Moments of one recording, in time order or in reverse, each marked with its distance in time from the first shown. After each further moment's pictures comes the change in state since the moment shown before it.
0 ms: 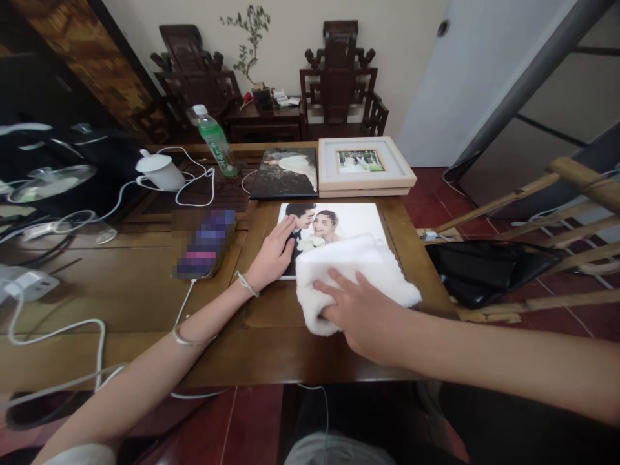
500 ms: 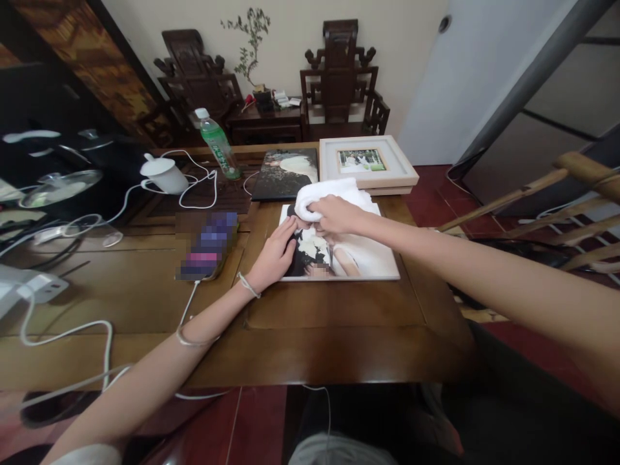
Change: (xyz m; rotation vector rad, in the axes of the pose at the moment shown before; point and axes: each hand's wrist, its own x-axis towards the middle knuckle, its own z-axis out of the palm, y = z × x) left_hand 0.000 -0.002 -0.001 0.000 -0.003 0.012; right_hand 0.112 0.103 -0.056 0.005 0.262 0.168
